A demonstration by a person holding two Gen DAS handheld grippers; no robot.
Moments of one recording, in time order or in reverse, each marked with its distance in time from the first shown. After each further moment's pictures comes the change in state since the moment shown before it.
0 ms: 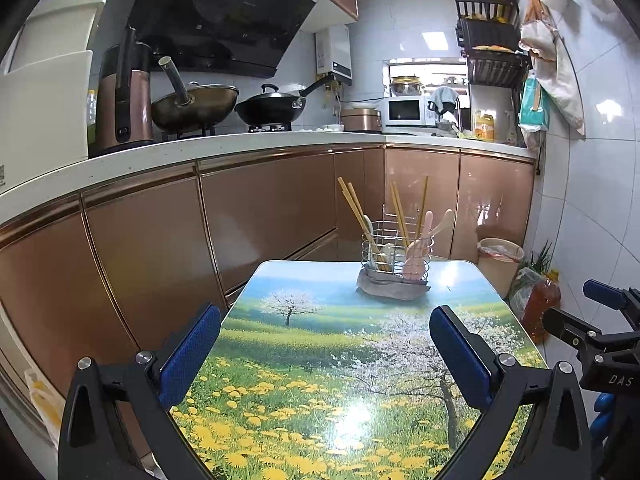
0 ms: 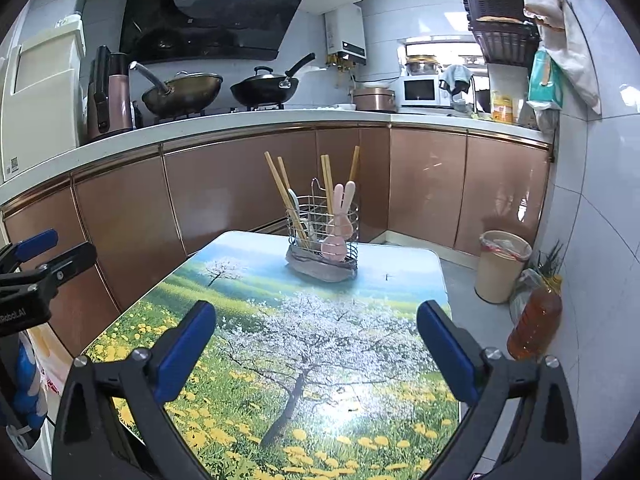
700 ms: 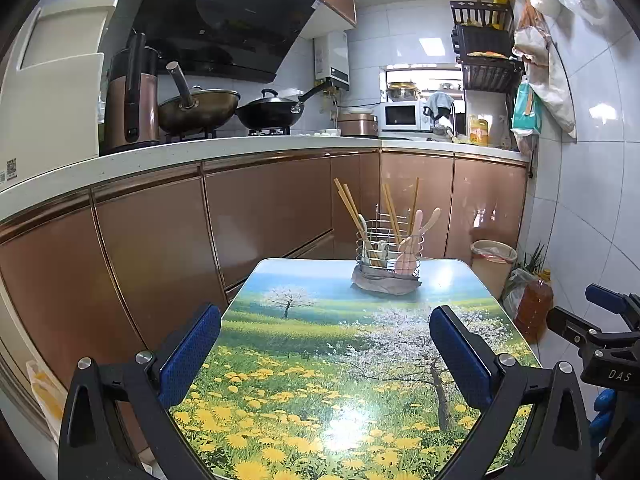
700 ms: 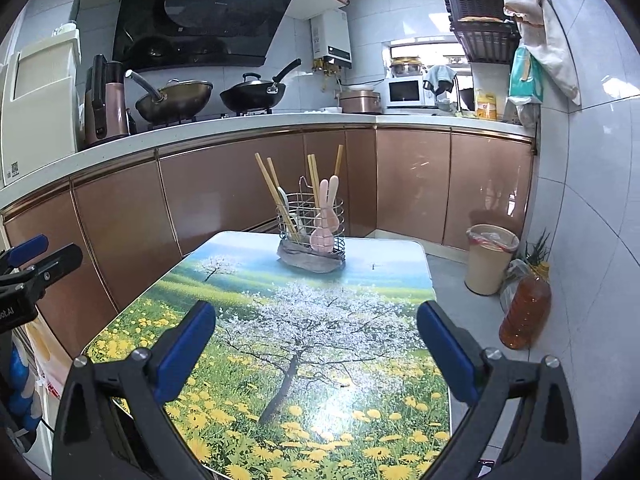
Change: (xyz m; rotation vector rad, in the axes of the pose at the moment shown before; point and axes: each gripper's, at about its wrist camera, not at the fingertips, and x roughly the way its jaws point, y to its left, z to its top) left arm -0.032 0.002 -0.017 -0.009 -0.016 -0.011; right arm -0.032 -0.003 -0.017 0.024 -0.020 -0.036
